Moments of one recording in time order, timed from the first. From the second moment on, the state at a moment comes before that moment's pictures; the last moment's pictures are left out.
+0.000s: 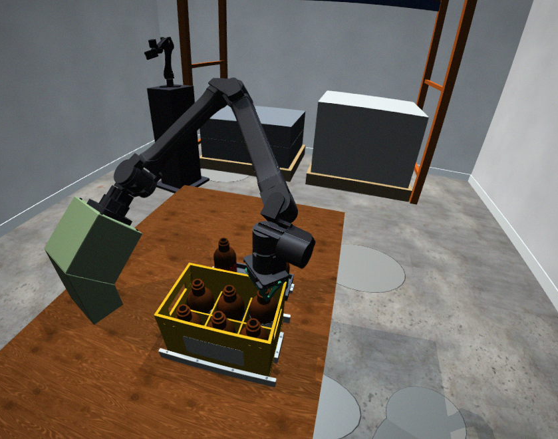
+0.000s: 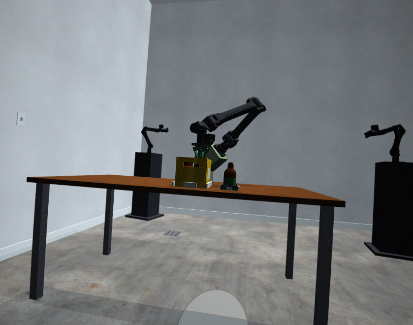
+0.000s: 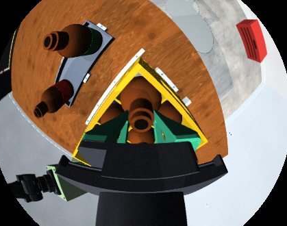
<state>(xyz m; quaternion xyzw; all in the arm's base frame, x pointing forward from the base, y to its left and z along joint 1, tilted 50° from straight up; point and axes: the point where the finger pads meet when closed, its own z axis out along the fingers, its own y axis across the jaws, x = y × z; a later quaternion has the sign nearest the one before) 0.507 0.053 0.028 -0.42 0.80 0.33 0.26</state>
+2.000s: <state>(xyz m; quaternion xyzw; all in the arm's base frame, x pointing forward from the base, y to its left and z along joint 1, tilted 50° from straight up) 0.509 0.065 0.017 -0.42 0.80 0.33 0.26</state>
